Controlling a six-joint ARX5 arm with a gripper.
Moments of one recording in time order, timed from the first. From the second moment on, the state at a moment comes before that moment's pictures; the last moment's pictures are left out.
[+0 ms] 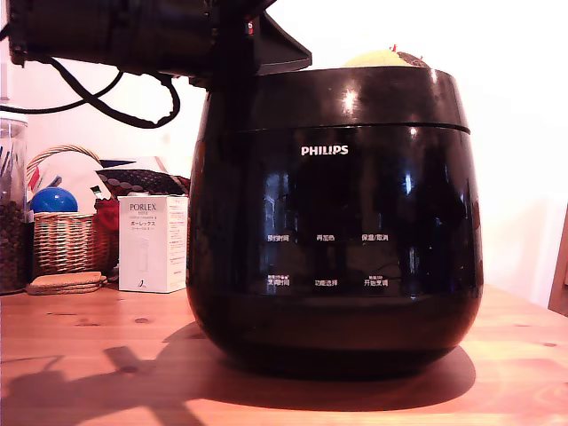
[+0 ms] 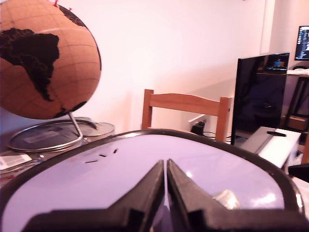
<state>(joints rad) -0.80 1.42 0.59 0.88 0.19 -0.05</state>
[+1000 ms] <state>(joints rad) -0.43 1.10 0.90 0.14 0.11 0.03</state>
